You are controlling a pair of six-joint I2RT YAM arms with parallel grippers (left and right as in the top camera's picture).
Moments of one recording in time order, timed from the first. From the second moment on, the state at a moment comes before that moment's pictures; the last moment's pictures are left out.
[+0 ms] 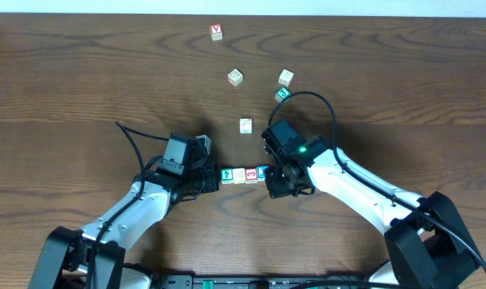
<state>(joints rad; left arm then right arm) -0.33 1.45 0.56 -0.20 0.37 -0.49 0.65 1.68 1.02 -0.78 -0.14 0.40</state>
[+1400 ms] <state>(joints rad) -0.33 1.45 0.56 -0.20 0.37 -0.49 0.65 1.68 0.97 -0.69 -0.11 0.40</state>
